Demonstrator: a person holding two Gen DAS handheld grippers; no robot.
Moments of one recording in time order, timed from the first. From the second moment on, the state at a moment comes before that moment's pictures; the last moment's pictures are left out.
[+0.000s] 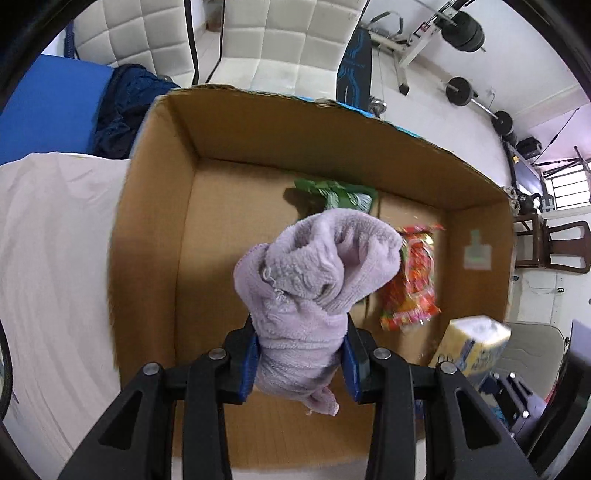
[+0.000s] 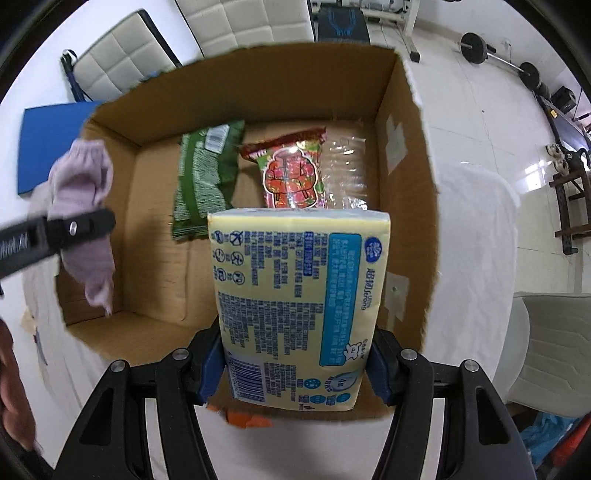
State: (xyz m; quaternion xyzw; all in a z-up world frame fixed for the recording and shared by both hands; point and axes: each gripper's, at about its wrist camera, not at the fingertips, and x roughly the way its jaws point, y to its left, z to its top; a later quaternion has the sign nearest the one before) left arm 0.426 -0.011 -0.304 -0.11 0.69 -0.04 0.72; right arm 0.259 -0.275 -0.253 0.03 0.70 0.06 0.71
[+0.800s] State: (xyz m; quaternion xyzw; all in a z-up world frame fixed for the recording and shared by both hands) left arm 0.471 -0.003 -0.354 -0.09 0.72 -0.02 0.69; right arm 0.266 -0.257 -0.318 0.01 0.74 0.05 0.67
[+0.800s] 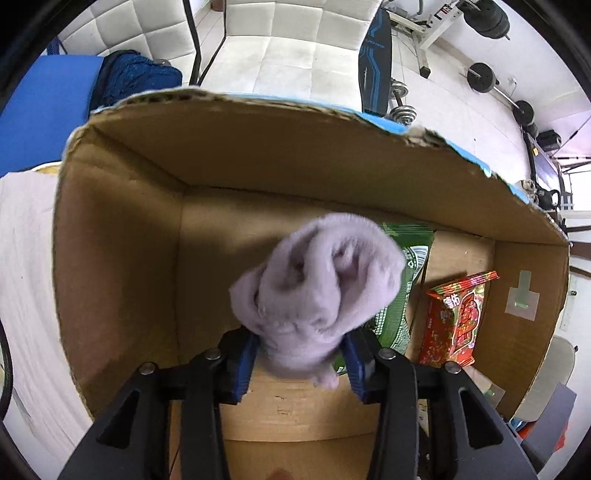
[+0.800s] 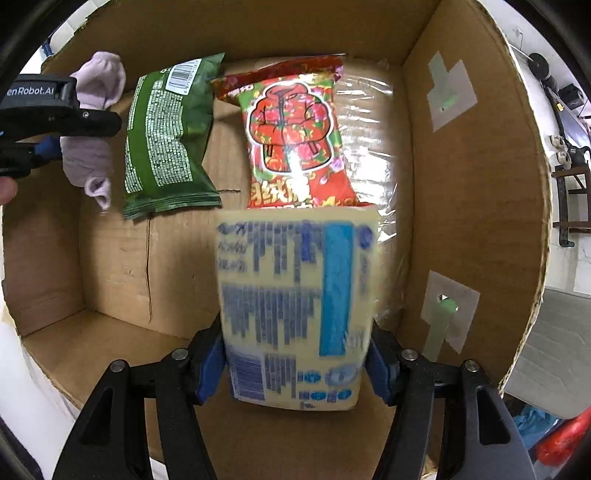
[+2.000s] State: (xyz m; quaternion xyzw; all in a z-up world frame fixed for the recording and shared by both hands) left arm 0.261 -0.012 -0.189 -0.03 0.54 0.01 0.84; right arm 0.187 -0.267 -0.141 0.03 0.58 0.03 0.81
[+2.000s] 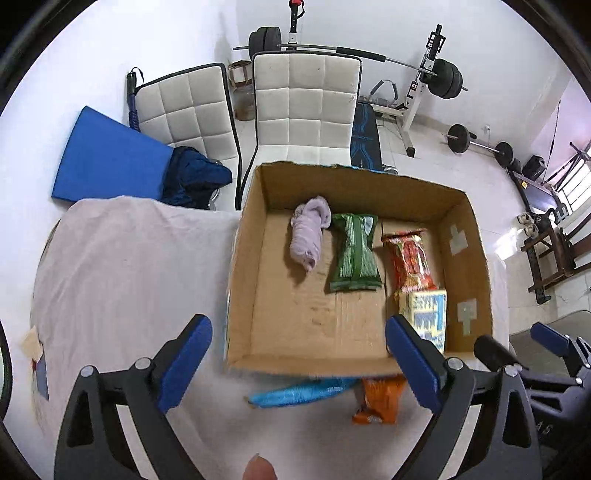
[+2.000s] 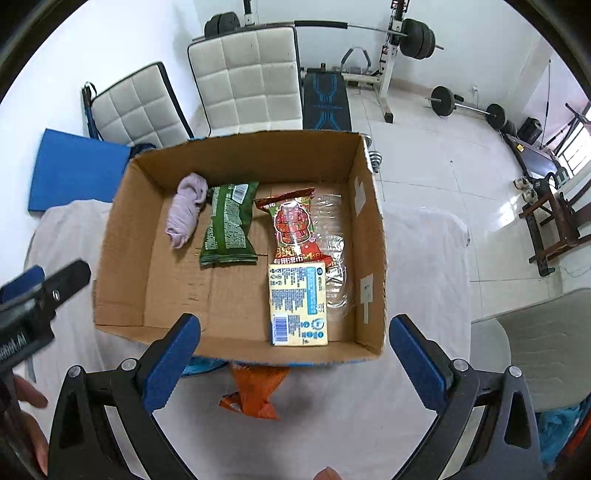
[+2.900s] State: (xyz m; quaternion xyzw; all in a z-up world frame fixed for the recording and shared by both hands) left arm 0.199 -0.026 -0.362 0.15 0.65 0.00 0.74; right arm 0.121 -0.234 -0.329 0.15 0.73 0.04 0.67
